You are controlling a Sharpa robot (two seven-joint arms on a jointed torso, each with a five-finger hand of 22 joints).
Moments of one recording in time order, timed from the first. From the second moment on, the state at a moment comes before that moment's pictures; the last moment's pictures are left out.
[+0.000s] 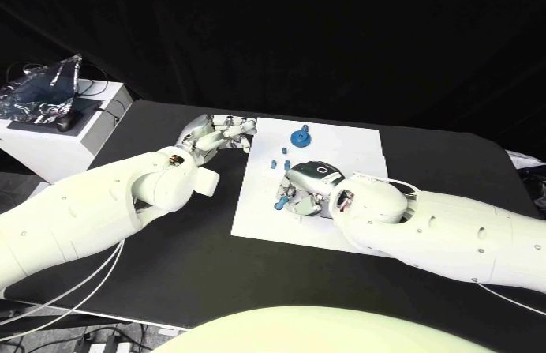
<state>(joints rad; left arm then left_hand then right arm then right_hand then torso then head) 0.91 -0.85 0.22 1.46 -0.25 -0.22 0.31 1.45 0.08 -0.08 0.03 0.22 1.06 0.14 0.07 0.06 1.13 0.10 0.22 0.07 0.98 0.05 0.85 0.42 0.12 1.07 0.05 0.33 1.13 1.08 -0.63 -0.12 1.59 -1.68 -0.28 -0.24 1.30 -0.03 0.42 -0.14 0.23 1.18 0.12 0.06 0.07 1.27 0.07 0.05 0.06 1.41 -0.03 1.13 0.70 0.14 1.46 -0.04 0.12 1.28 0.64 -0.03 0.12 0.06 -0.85</state>
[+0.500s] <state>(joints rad) 0.91 -0.85 0.22 1.46 -0.25 -0.22 0.31 1.45 0.08 -0.08 0.03 0.22 1.06 0.14 0.07 0.06 1.13 0.10 0.22 0.07 0.98 0.05 0.85 0.42 0.12 1.07 0.05 0.33 1.13 1.08 -0.61 -0.12 1.58 -1.69 -0.29 -0.24 1.30 -0.02 0.41 -0.14 0.24 1.18 0.12 0.06 0.07 1.27 0.07 0.06 0.06 1.41 -0.03 1.13 0.70 0.14 1.46 -0.04 0.11 1.29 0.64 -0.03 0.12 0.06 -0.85</state>
